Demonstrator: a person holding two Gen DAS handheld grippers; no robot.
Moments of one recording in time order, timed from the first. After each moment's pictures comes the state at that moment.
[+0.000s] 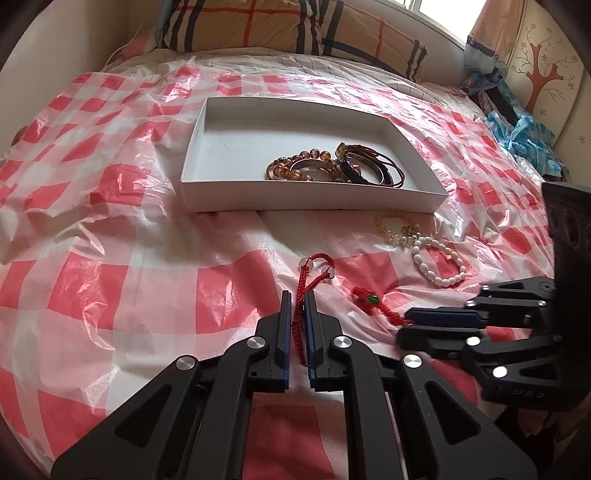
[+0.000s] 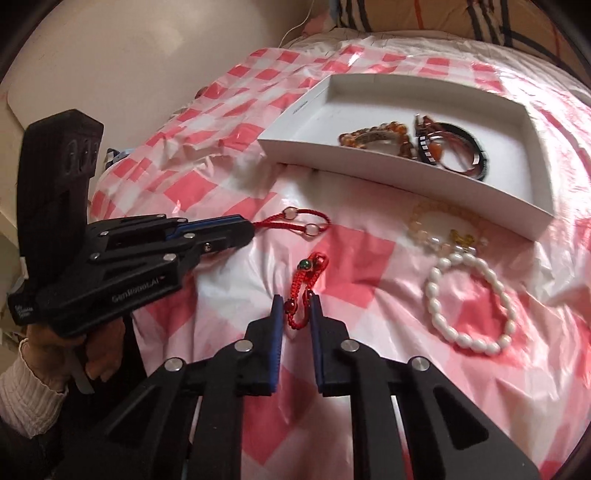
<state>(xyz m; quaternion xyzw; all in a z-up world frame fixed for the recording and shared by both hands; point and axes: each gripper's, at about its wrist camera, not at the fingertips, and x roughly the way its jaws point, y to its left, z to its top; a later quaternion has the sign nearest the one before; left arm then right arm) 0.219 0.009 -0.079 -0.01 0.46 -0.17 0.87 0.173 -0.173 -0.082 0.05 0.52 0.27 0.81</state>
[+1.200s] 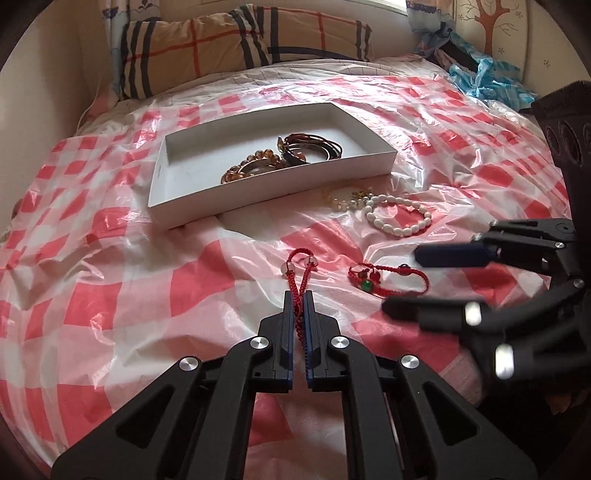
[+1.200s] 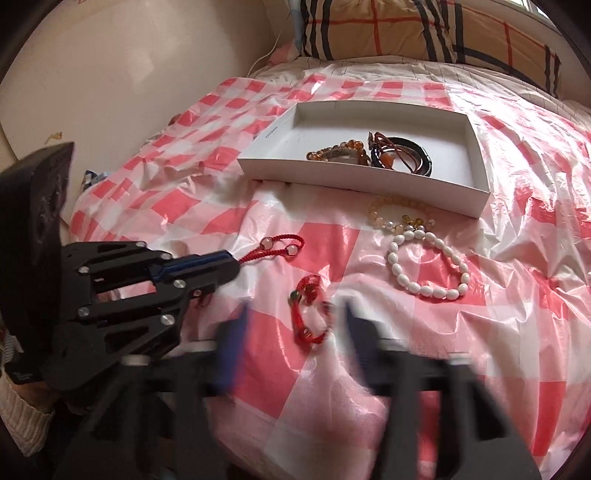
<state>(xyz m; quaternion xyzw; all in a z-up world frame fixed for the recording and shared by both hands) 0.165 -0.028 -0.069 0.12 0.42 -0.20 0.88 0.134 -0.173 -0.066 0.04 0.48 0.19 0.86</state>
